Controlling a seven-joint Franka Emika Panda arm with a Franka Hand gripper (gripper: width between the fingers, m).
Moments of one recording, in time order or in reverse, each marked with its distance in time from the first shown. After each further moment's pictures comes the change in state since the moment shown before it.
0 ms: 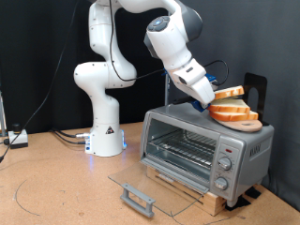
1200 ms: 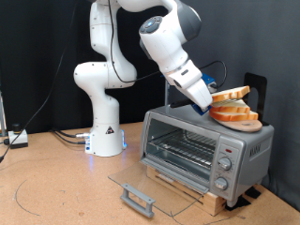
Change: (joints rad) arm -0.037 0.100 -0.047 0.086 -0.028 0.030 0.002
